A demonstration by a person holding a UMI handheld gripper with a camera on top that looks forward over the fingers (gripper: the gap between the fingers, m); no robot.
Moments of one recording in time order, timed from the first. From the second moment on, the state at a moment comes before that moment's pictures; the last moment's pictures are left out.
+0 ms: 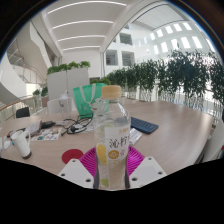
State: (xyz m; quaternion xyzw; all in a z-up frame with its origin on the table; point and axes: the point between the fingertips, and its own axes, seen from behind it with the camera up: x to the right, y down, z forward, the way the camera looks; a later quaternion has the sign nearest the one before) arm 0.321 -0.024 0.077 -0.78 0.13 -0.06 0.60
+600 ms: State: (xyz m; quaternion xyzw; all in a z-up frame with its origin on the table) arm 0.082 0.110 0.207 -0.50 -0.59 -0.51 0.37
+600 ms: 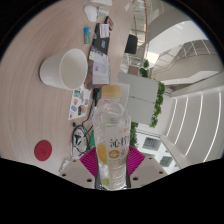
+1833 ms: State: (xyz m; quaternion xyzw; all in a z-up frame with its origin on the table) arm 0.162 0.114 0.114 -0.76 -0.06 0.08 0.64
